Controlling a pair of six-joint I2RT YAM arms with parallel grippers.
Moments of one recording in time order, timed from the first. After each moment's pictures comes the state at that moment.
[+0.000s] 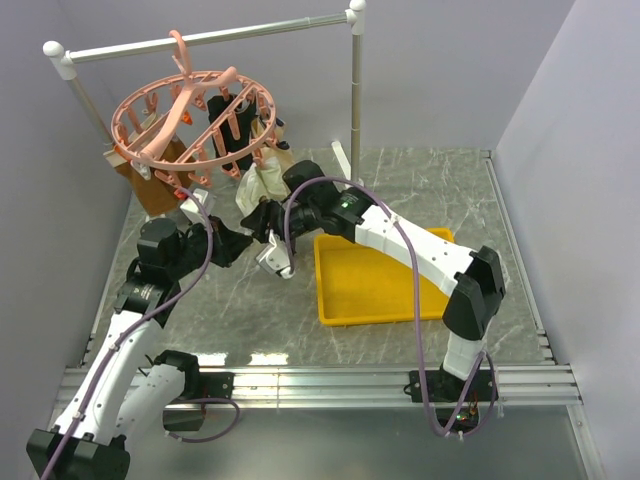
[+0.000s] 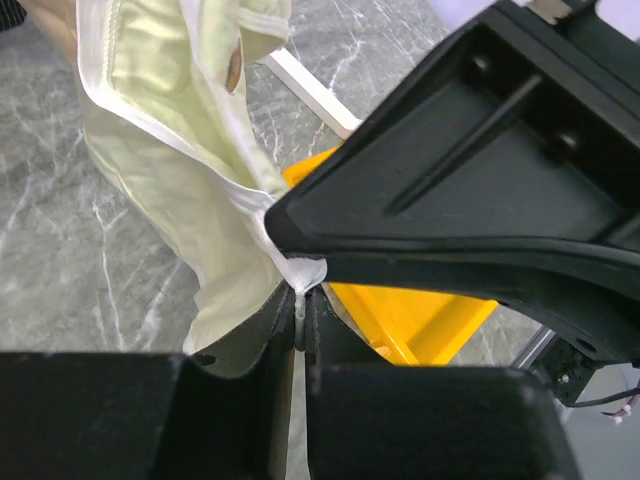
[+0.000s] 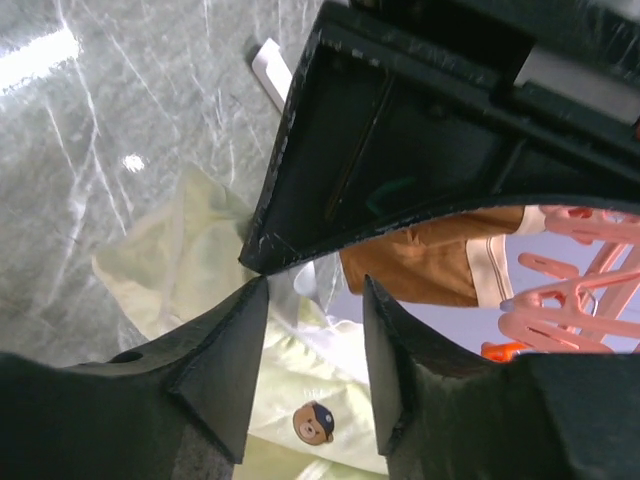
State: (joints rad) left arm -0.21 0.76 0.72 -0.22 0.50 -0.30; right arm 0.89 1.79 1.71 -0.58 -0.67 -1.78
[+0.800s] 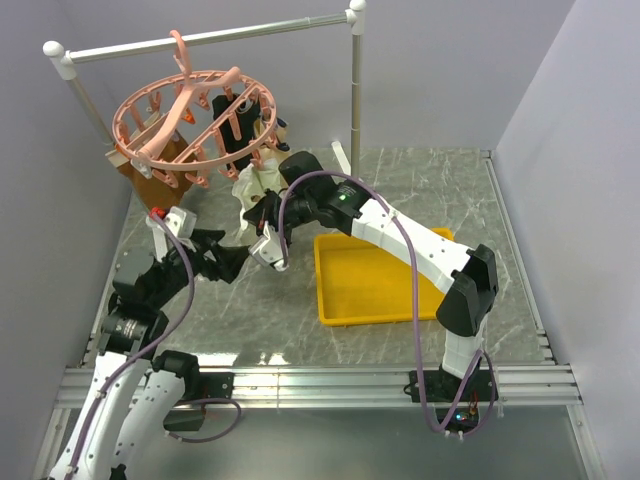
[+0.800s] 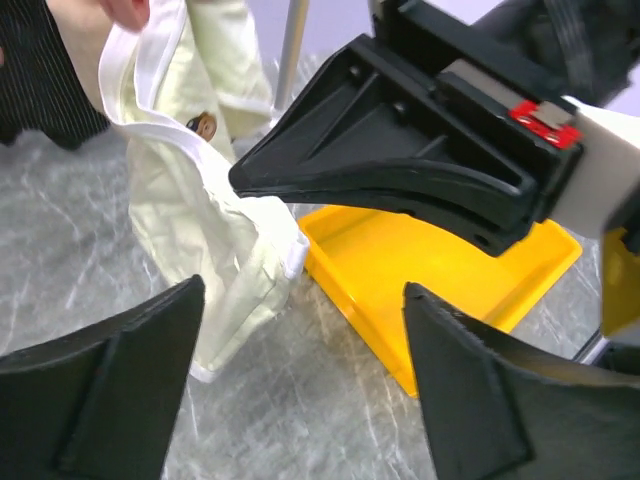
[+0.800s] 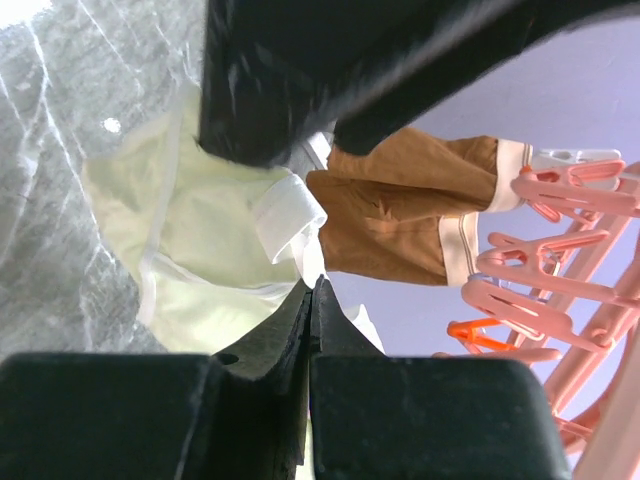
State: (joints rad) left arm -0.21 0.52 0.70 -0.23 0.44 -0.25; right arm 0.89 1.84 1.83 -0.63 -0.60 -1.82
